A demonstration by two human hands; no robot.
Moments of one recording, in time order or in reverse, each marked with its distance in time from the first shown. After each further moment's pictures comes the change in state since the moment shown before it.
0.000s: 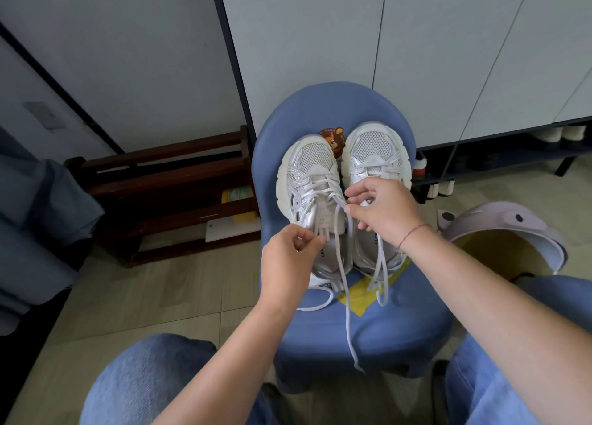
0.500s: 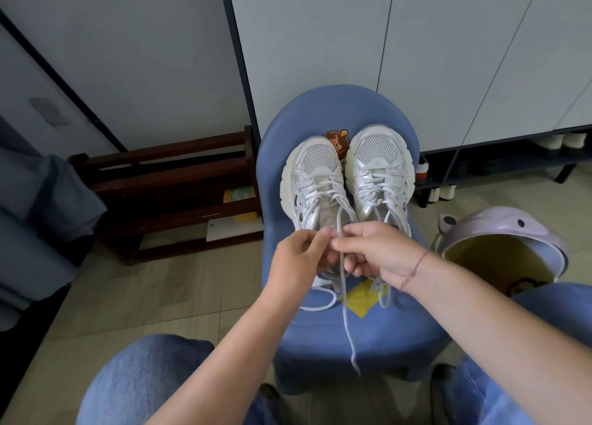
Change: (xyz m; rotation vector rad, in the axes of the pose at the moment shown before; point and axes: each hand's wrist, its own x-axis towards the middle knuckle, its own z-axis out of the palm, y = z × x) left_hand -0.007 0.005 -0.003 -0.327 -0.207 -0.116; right_hand -0.045 -0.020 0.015 0.519 -0.434 0.396
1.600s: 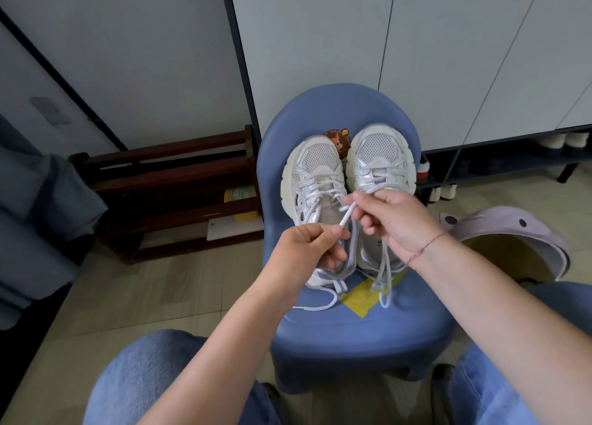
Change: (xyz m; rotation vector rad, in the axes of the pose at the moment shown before) left_hand -0.001 0.022 -0.005 -0.125 -0.221 -0.015; right_hand 0.010 -0.018 -0.019 0.161 0.211 -0.265
